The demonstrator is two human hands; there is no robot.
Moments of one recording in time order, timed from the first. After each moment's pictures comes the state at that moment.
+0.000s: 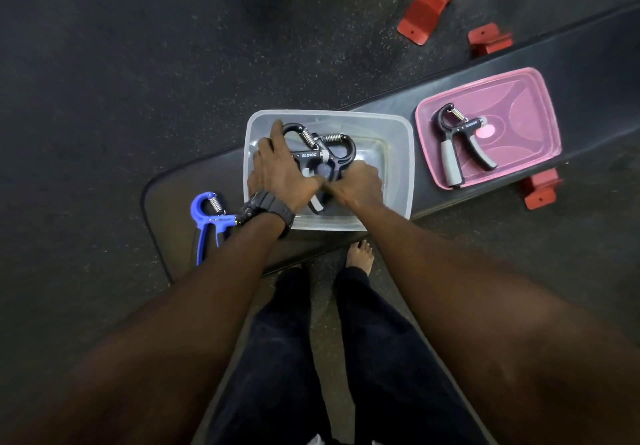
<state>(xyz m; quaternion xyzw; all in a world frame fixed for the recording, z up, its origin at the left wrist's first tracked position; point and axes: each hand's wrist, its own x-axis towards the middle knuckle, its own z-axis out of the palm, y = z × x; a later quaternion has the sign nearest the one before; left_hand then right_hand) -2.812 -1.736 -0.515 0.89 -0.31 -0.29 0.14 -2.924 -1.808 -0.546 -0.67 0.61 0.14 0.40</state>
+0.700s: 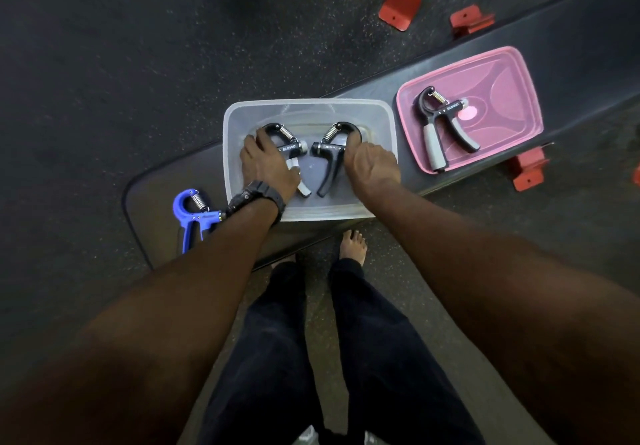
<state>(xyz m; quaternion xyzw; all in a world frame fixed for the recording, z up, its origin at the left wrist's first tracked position) -2.821 -1.739 -0.550 0.90 -0.34 -0.27 0.07 -2.955 -1.835 -0.518 -0.86 0.42 0.27 0.10</state>
